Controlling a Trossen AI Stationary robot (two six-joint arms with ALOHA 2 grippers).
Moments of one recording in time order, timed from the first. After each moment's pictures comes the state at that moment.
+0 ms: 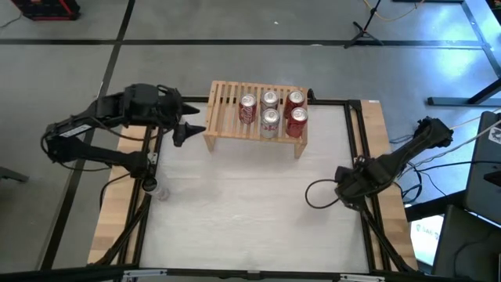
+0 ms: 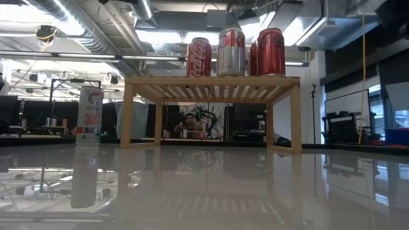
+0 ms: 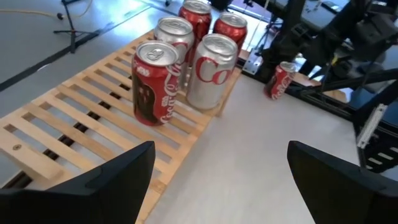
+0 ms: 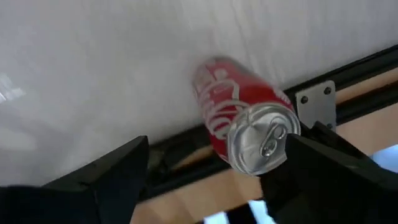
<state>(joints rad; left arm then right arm) 0.23 0.96 1.32 -0.84 -0.06 -0.29 0.59 1.17 1.04 -1.57 -0.03 0.93</state>
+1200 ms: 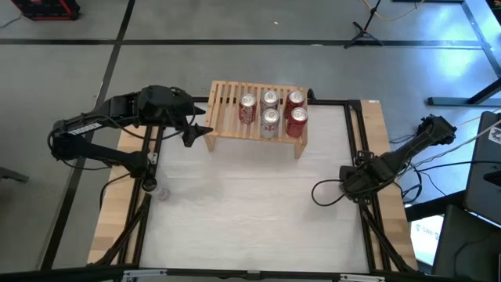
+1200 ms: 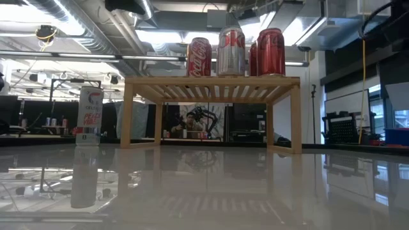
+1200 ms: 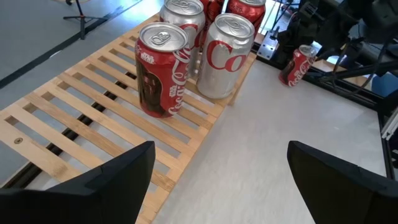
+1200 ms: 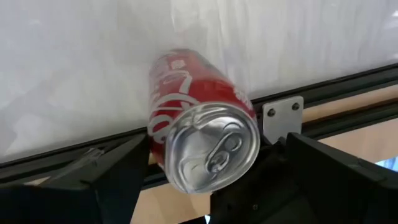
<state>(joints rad) 0.23 1.04 1.32 -0.84 -0.10 -0.28 0.59 1.05 0.87 -1.57 0.04 0.75</state>
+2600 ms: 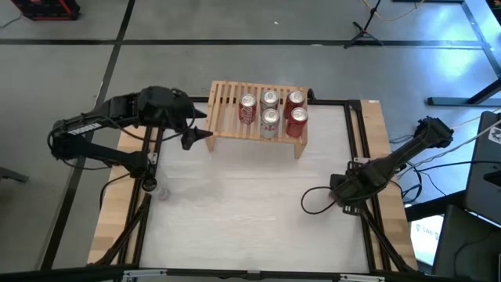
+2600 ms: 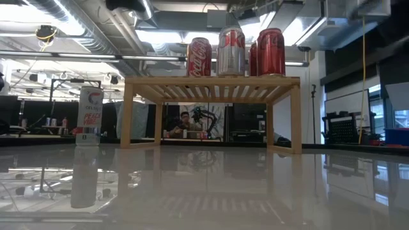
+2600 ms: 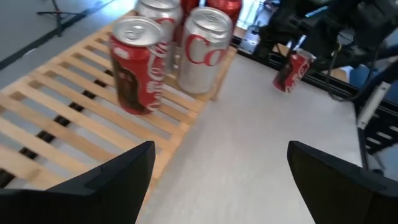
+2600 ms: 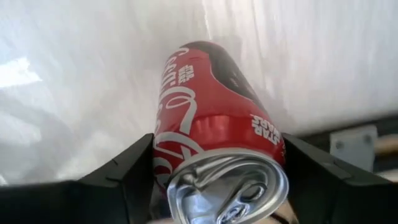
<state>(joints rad) 0.21 1.04 1.32 -0.84 -0.03 -0.28 0.60 1.16 0.92 -1.36 -0.05 0.81</state>
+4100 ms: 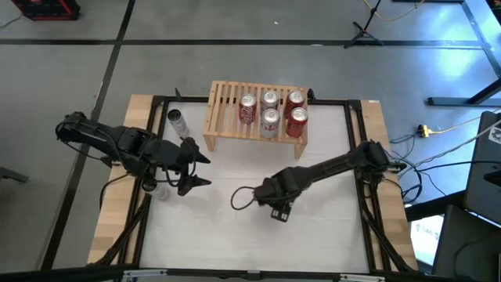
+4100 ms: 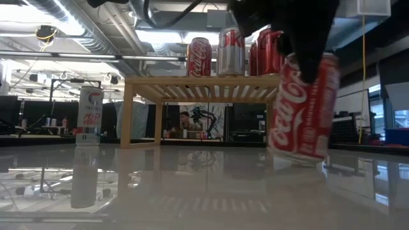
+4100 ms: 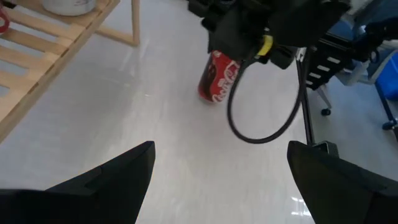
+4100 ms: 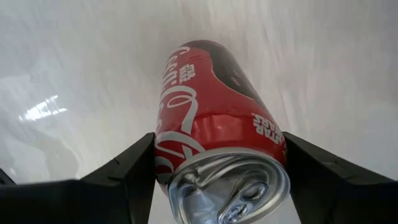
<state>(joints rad) -0.30 1.04 1.11 -0.73 -0.21 -0.51 0.31 1.98 1.72 -1.32 -0.05 0.63</state>
